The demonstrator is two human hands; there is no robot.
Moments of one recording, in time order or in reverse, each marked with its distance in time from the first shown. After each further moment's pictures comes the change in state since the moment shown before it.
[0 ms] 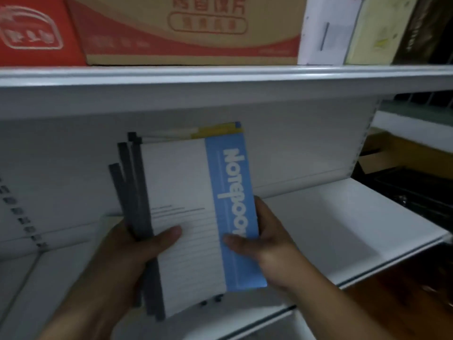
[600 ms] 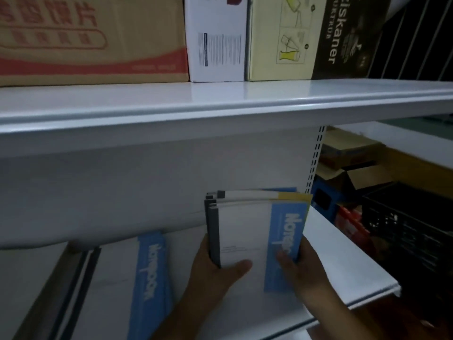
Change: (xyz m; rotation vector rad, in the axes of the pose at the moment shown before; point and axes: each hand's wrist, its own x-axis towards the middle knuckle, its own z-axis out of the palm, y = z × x) left_hand 0.093 -0.129 0.284 0.144 0.005 0.043; right_hand 0.020 0.045 -0.282 -0.246 0.332 0.033
